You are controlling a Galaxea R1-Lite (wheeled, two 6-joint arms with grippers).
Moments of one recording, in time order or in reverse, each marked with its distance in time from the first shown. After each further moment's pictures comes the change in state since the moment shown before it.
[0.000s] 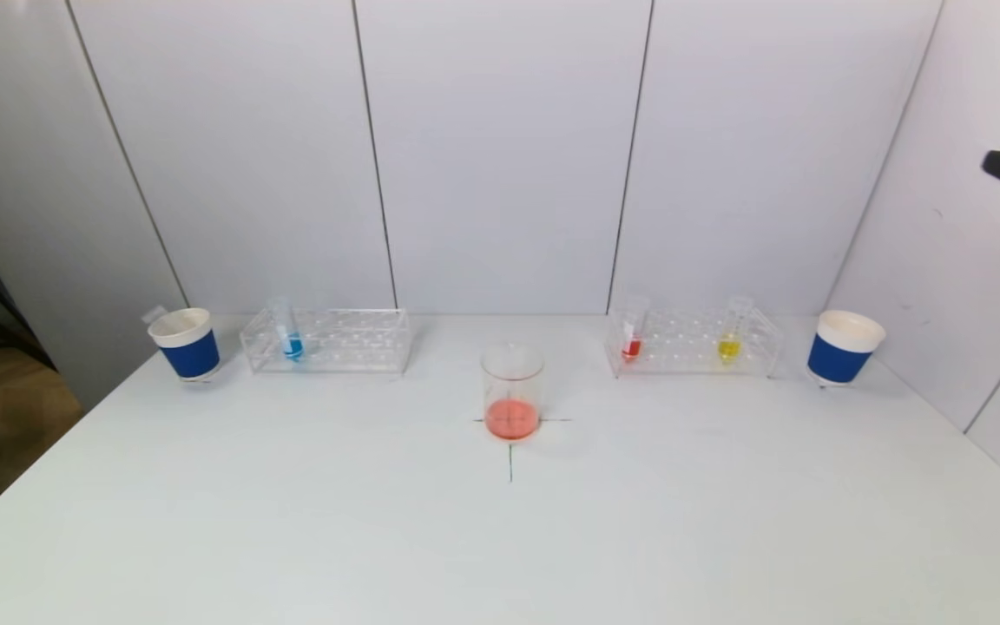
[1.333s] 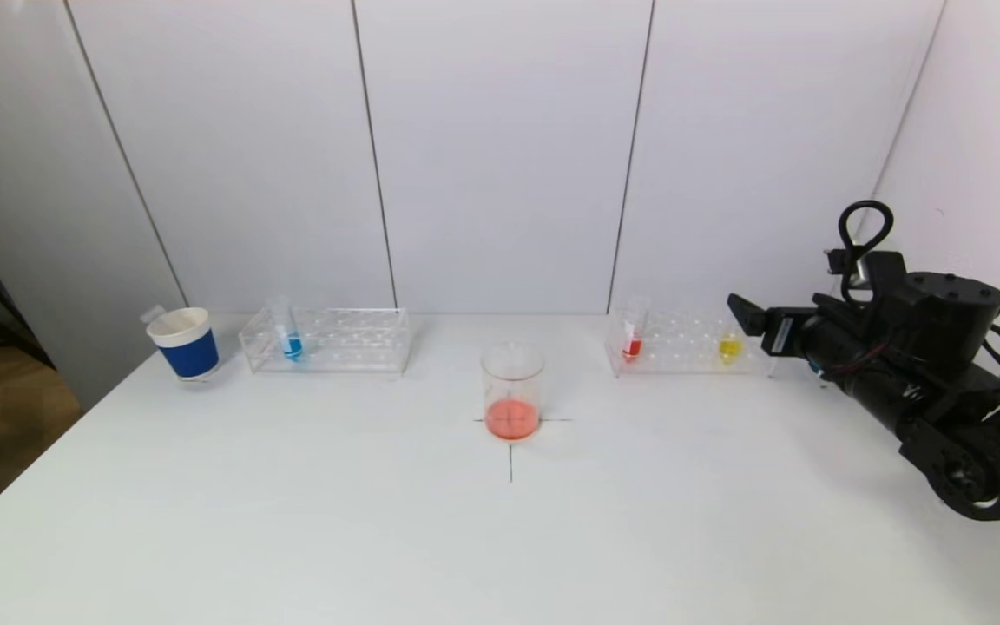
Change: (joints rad) left arm 0.000 0.000 0.000 0.000 0.000 0.000; right arm 0.042 0.830 0.263 -1.003 -0.063 0.053
